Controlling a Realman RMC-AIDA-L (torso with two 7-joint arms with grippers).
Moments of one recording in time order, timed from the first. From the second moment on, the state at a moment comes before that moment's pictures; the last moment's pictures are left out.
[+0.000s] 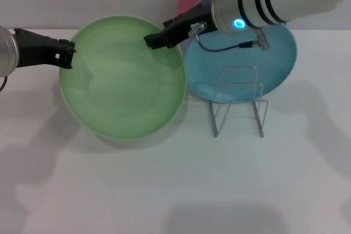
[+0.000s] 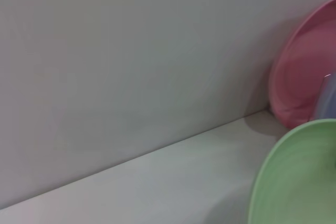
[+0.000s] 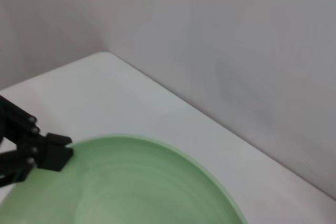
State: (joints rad) left arm -0.26 -2.06 -1.63 -1.80 2.69 -1.10 0.30; right arm 0.85 2.05 1.58 1.09 -2.28 0.91 -0.54
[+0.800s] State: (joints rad) left arm -0.25 -2.06 -1.62 -1.82 2.66 -1.10 0.32; right arm 0.75 2.07 1.57 1.23 -2.29 0.91 -0.64
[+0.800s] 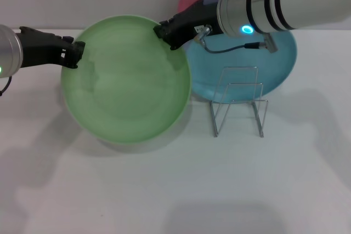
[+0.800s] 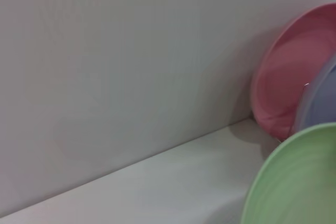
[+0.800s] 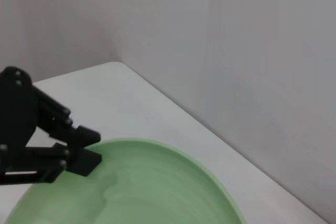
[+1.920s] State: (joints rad) left arm 0.15 -2.06 -1.35 -1.72 2.66 0.22 0.52; right arm 0.49 2.08 1.62 1.56 -2.27 0.81 -0.77
